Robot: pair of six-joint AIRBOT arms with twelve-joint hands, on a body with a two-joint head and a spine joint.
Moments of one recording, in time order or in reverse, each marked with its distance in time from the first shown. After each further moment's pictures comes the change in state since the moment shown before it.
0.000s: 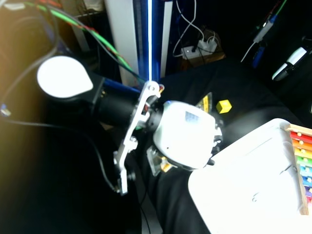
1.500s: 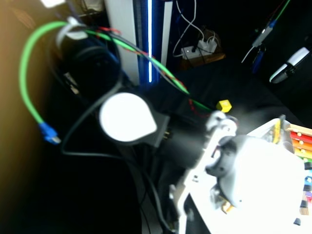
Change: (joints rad) left arm -0.137 -0.130 0.083 -0.109 -0.070 0.147; right arm 0.062 -0.365 0.426 0.259 -0.053 -0.086
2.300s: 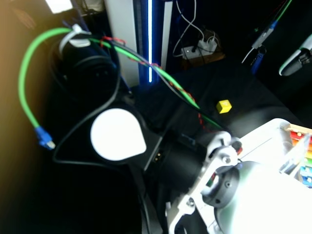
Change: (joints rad) left arm -0.129 -0.032 -0.010 0.037 -0.045 0.000; right arm -0.009 -0.064 0.151 0.113 -0.016 -0.002
